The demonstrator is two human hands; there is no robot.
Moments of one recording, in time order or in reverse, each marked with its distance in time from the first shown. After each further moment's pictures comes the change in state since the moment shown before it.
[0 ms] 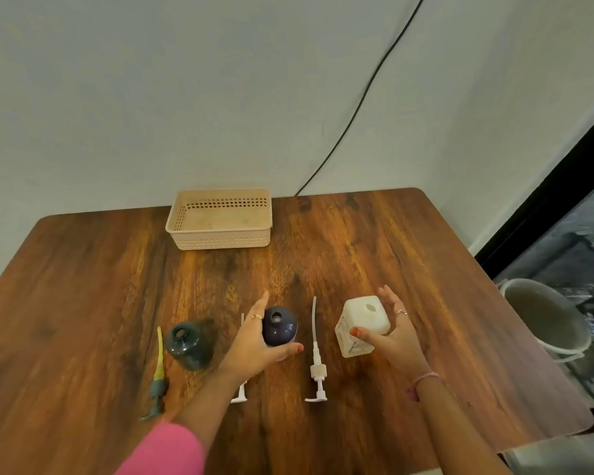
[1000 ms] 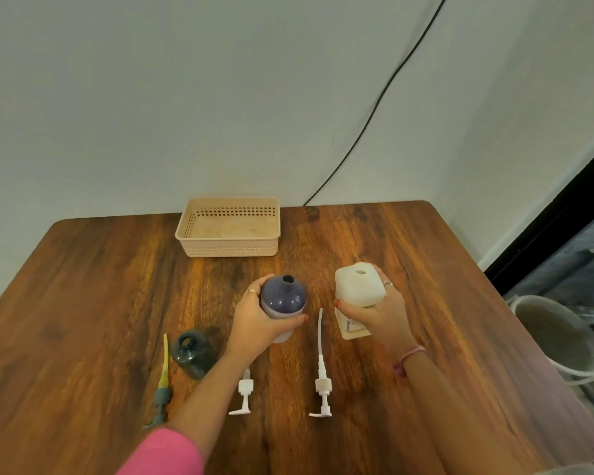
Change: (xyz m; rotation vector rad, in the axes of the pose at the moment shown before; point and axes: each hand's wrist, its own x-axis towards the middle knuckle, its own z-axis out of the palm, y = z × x) left_hand 0.008 0.058 -0.029 -0.164 0.321 0.146; right_hand 0.031 -0.071 0.024 -0.035 0.071 -0.215
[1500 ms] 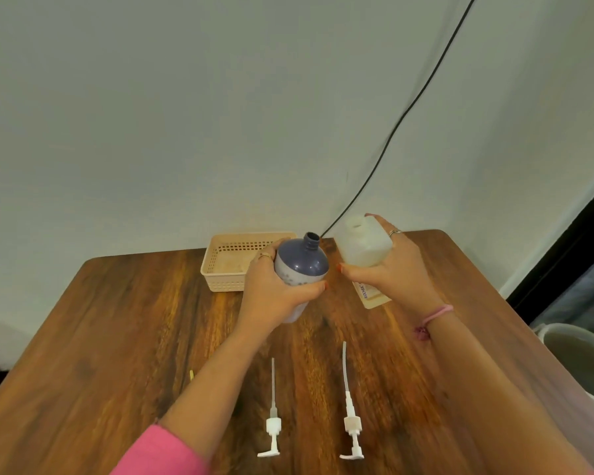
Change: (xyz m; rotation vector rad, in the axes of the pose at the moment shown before) left_hand 0.037 0.103 -0.059 -0.031 0.071 0.193; right_hand 0.045 -0.150 -0.010 -0.152 0.014 -0.326
